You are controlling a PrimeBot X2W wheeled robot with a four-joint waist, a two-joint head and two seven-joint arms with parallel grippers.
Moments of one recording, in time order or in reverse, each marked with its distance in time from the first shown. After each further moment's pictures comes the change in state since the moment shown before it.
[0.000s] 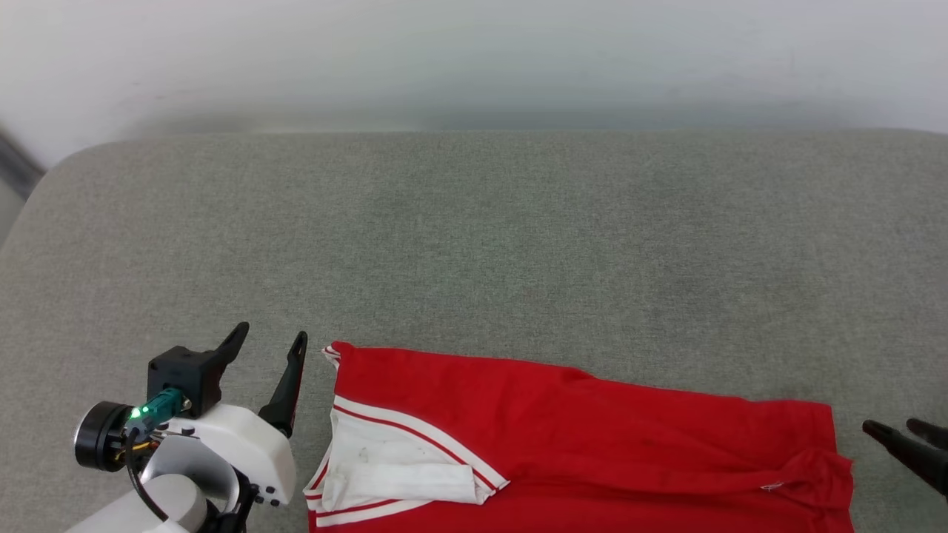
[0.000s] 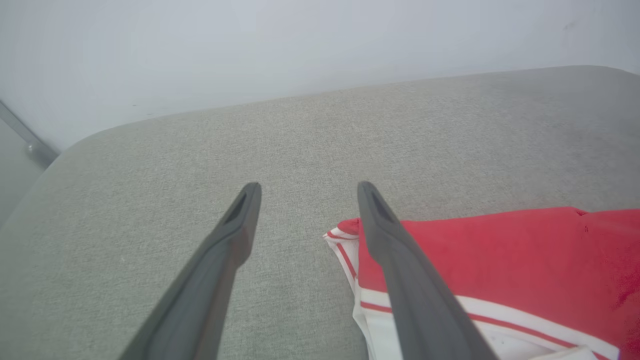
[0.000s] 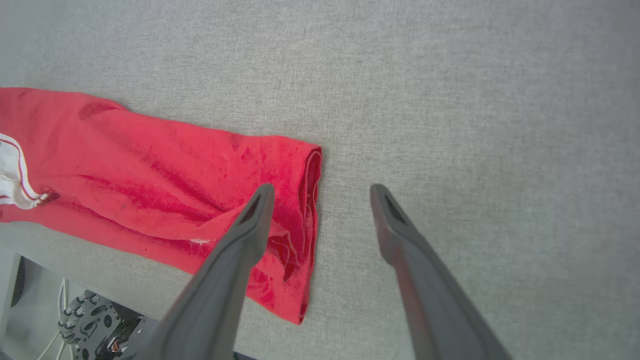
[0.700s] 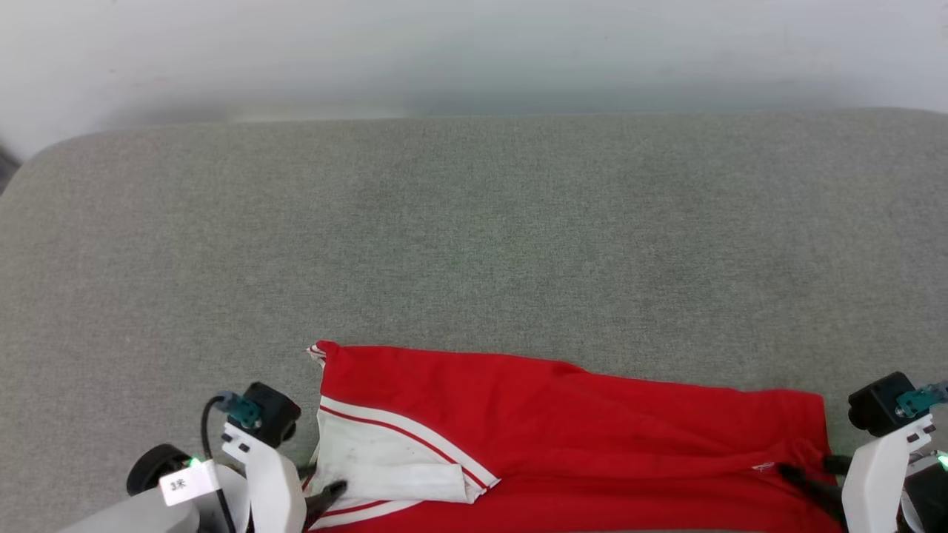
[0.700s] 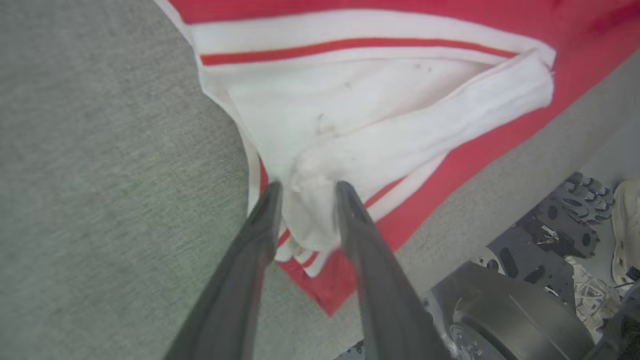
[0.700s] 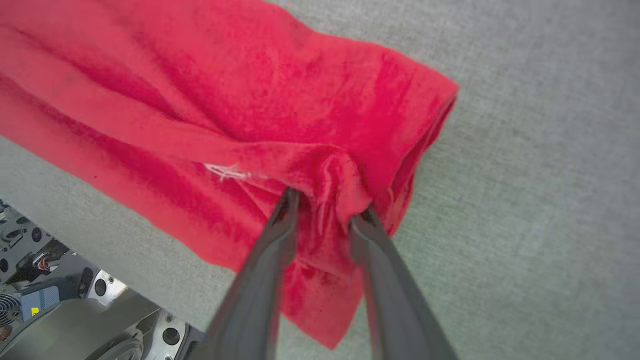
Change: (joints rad) left arm -0.127 0.048 -0.259 0.069 -0.159 -0.390 0.528; right arm -0.142 0.067 0.360 0.089 -0.215 0.000 -0.080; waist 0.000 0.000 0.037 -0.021
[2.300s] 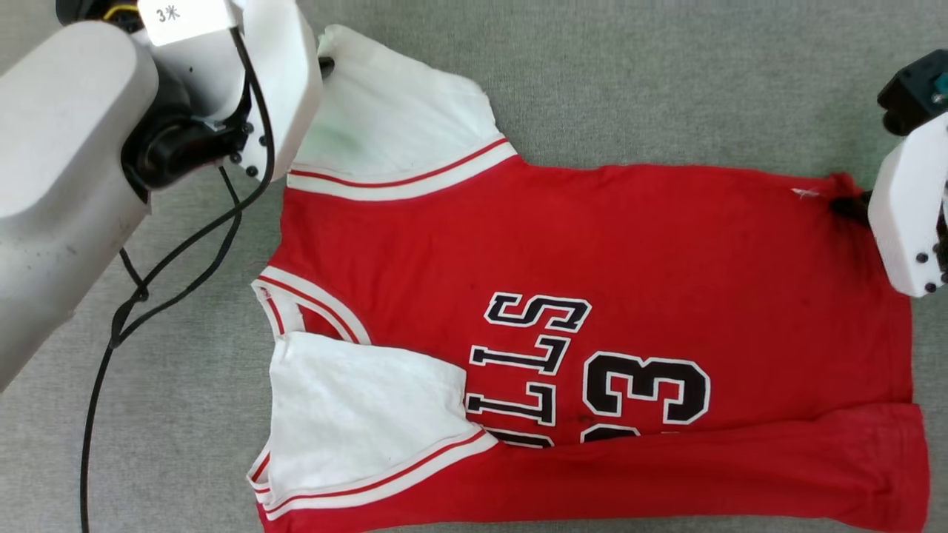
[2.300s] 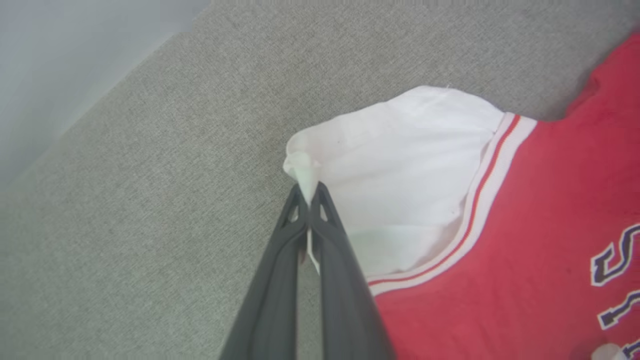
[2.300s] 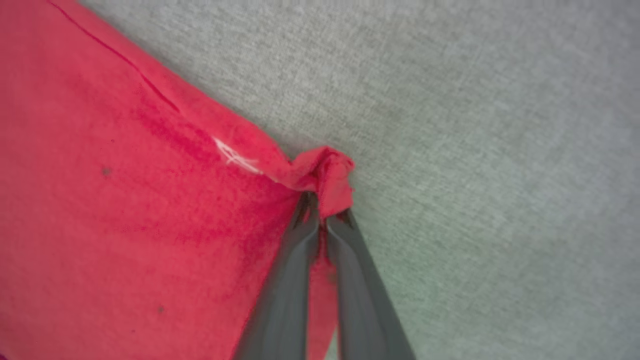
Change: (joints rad) left arm -0.793 -0.231 0.157 0.310 0.160 -0.187 0.375; right arm -0.648 0.028 0.020 0.037 -0.067 0.000 0.498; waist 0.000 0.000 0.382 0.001
